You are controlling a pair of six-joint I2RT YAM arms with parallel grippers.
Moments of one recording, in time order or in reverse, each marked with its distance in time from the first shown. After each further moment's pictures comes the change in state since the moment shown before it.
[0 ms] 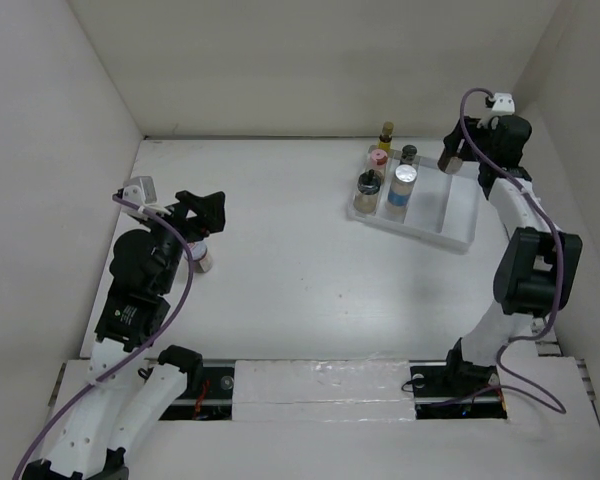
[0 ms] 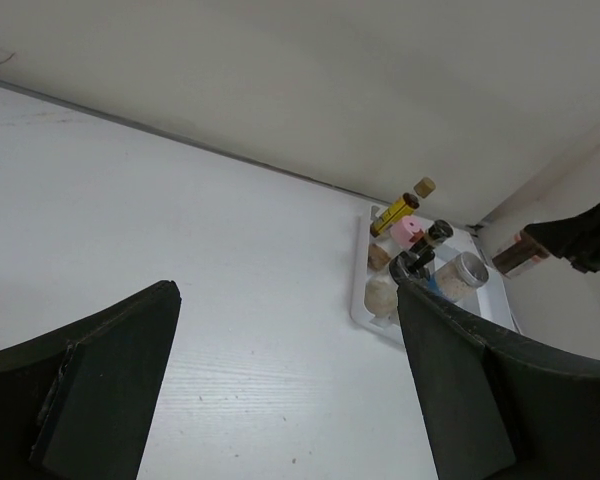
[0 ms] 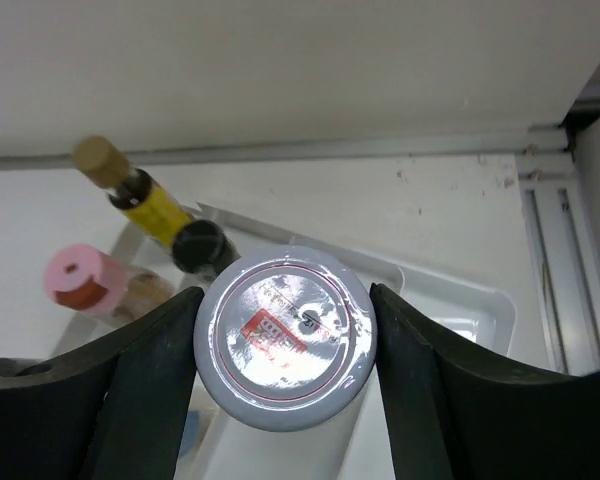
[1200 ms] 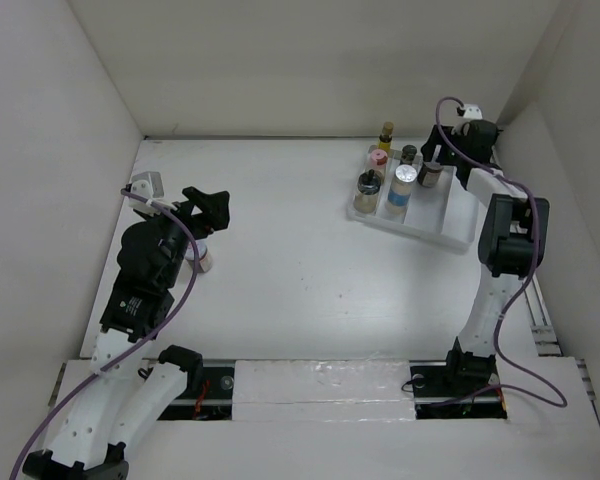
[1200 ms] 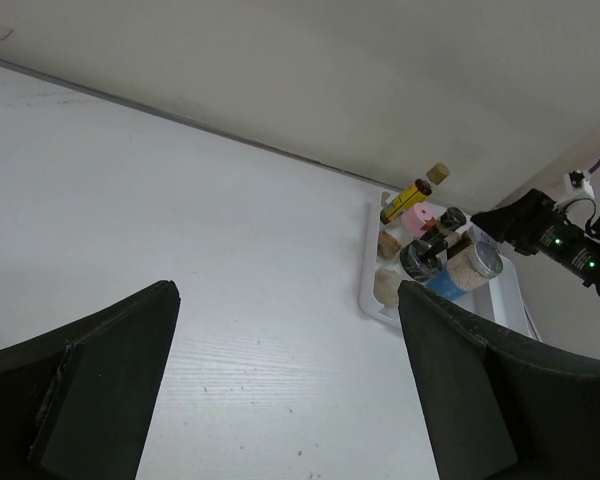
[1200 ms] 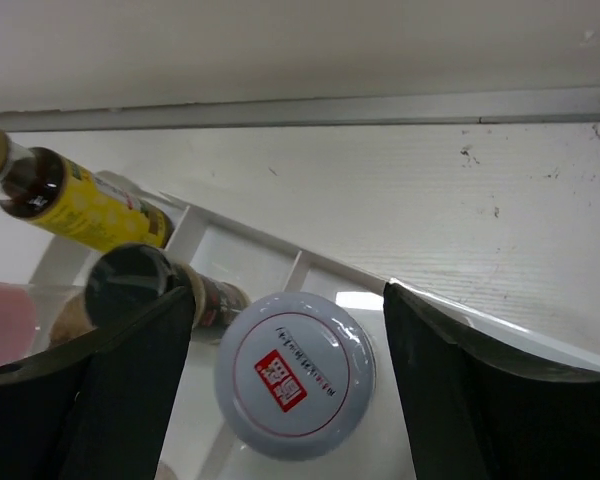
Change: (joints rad) left arm 0.000 0.044 0.000 0.000 0.002 0.000; right arm 0.022 0.444 0.222 0.040 -0.036 0.010
